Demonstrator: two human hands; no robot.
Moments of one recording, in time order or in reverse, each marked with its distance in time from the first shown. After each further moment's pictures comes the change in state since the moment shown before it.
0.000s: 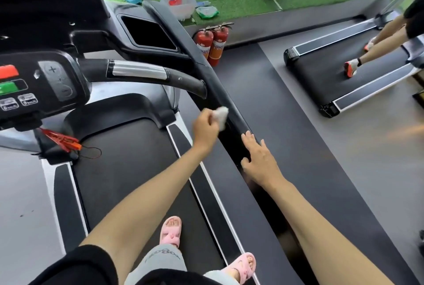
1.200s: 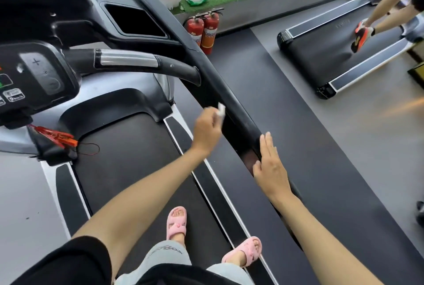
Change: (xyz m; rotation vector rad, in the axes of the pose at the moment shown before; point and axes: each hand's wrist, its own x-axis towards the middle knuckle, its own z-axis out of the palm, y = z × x) left_hand -0.034 -0.013 0.001 0.062 -0.060 0.288; right_hand -0.057 0.023 0.034 0.015 0.212 0.142
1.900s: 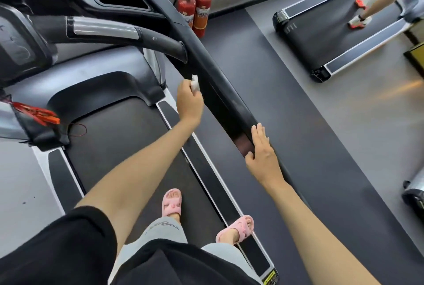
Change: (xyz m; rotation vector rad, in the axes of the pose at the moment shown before) left_hand 0.013 0.007 0.005 0.014 0.133 -0.337; right_hand -0.026 0.024 0.003 0.048 -0.075 0.017
